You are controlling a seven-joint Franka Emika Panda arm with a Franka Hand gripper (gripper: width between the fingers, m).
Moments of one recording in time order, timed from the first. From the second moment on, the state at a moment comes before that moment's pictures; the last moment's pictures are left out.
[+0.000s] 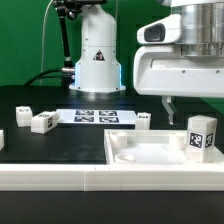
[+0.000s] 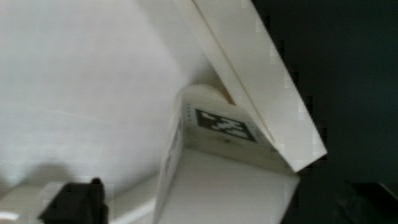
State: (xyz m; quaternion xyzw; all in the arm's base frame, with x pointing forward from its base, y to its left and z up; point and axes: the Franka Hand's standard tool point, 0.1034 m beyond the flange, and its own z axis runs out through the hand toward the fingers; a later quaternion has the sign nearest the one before) arm 0.626 0.120 0.083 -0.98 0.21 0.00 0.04
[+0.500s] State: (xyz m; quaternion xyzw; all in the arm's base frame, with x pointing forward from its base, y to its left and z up) arm 0.624 0.123 0.080 -1.00 -0.06 -0.01 0.01
